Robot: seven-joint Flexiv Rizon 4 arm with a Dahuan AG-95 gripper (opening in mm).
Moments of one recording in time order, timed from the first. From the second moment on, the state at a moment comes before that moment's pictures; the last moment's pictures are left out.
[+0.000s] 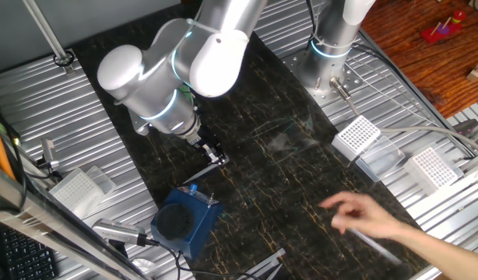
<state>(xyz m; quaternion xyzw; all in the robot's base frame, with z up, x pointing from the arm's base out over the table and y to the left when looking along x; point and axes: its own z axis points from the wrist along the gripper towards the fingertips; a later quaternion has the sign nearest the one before) 0.461 0.168 0.086 -0.03 -0.97 -0.12 0.20</state>
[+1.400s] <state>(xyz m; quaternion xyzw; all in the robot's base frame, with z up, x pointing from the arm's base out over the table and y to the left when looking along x) 0.471 0.180 0.096 -0.01 -0.97 -0.12 0.23</state>
